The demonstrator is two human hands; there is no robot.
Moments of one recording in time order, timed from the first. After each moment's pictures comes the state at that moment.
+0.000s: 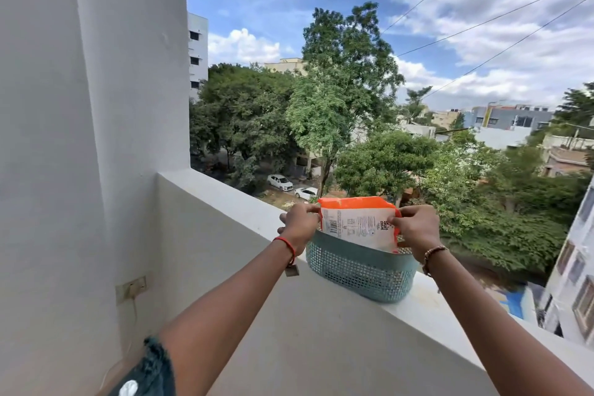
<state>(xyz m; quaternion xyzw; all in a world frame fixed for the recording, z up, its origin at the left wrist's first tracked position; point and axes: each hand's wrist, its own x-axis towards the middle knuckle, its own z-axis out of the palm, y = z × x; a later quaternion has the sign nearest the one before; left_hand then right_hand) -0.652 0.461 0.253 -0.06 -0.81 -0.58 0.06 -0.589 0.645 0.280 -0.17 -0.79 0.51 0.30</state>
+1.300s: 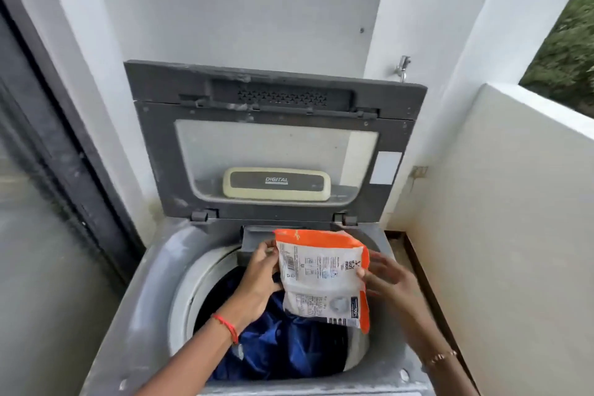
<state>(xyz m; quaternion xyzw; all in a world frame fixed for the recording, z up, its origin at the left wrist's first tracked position) -0.082 -0.070 0.060 0.32 -0.50 -0.79 0.18 -0.202 0.119 0.074 0.17 -0.70 0.64 -0.27</state>
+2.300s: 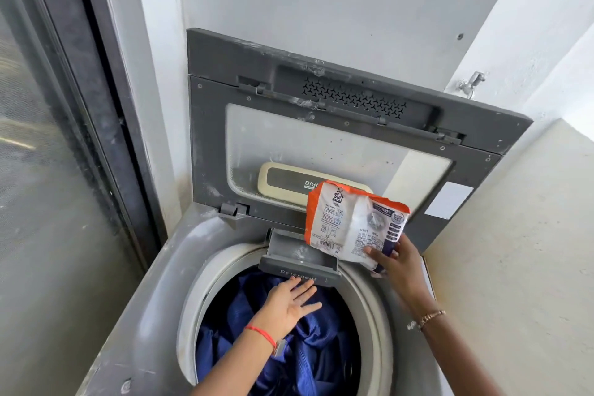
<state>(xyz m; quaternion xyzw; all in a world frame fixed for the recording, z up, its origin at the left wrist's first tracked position) -0.109 -0.102 -0.015 0.40 -0.12 -0.90 0.14 -0.262 0.009 0.070 0.25 -0.73 0.59 -0.23</state>
